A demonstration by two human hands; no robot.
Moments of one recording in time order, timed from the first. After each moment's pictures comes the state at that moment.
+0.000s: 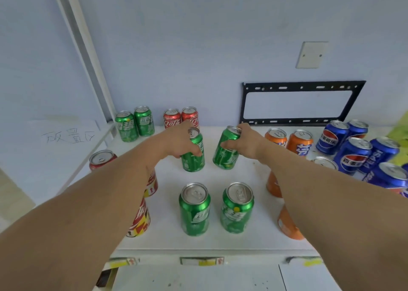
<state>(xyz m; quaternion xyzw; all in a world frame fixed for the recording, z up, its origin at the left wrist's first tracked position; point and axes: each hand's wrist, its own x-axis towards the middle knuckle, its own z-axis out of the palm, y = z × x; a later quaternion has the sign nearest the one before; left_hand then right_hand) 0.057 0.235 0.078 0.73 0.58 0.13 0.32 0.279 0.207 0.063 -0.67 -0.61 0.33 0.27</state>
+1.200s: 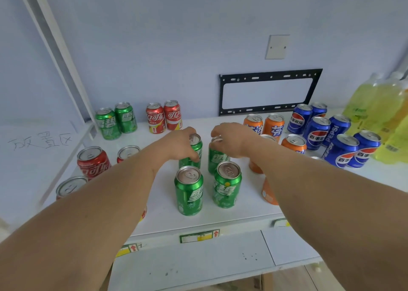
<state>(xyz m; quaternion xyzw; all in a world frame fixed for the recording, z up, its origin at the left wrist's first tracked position) 0.076 0.201 0.057 0.82 0.51 0.08 0.23 0.251 0.138 0.086 -0.67 -0.74 0.04 0.03</state>
